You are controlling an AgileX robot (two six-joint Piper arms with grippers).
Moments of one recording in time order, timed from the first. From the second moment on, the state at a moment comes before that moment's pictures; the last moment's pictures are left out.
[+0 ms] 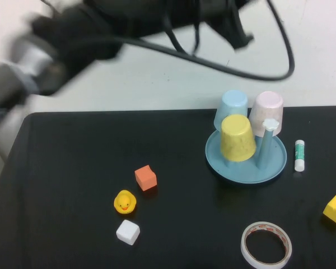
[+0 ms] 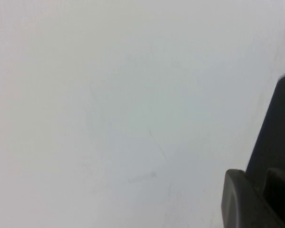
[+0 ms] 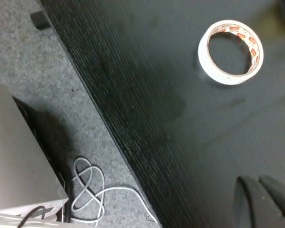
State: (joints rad) right arm 0.95 0.38 -0.61 -0.15 1.25 -0.14; left arm -0.56 1.85 -1.86 -1.14 0.39 1.58
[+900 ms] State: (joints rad) right arm 0.95 0.38 -0.61 -0.08 1.21 -0.14; left arm -0.56 0.87 -1.11 -0.41 0.35 0.78
